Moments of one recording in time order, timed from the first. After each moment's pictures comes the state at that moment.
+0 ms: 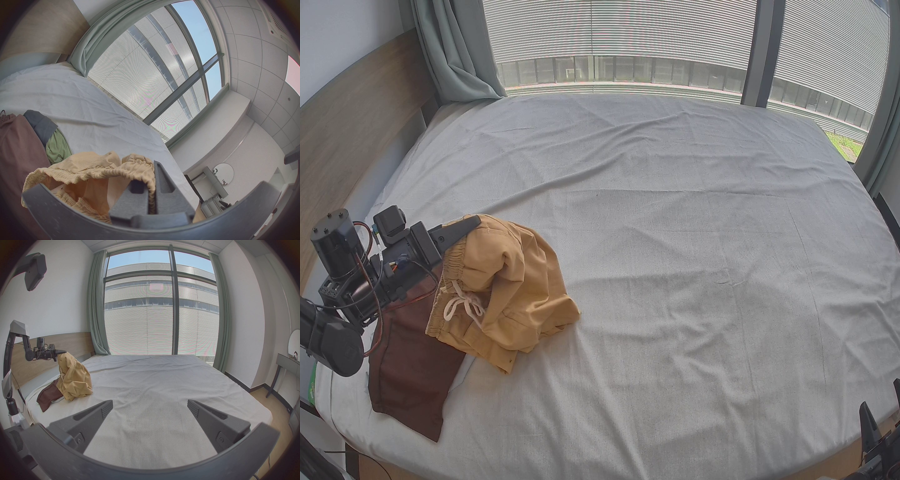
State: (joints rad) left arm -0.11 1.72 -0.57 -1.26 -0.61 -0.67; right arm -0.01 0.02 -0.02 0.00 0.02 -0.01
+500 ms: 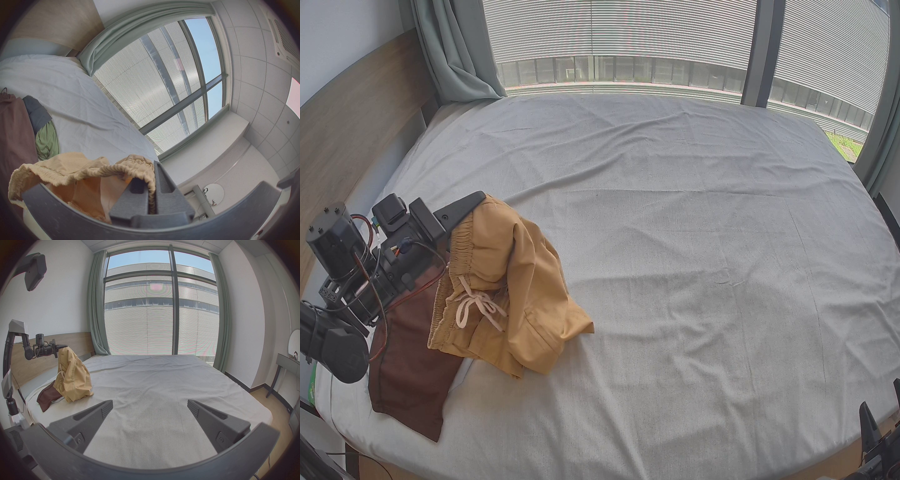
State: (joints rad) left arm -0.21 1.69 -0.57 -1.34 -0.43 -0.88; right arm -0.01 0.02 -0.02 0.00 0.02 0.00
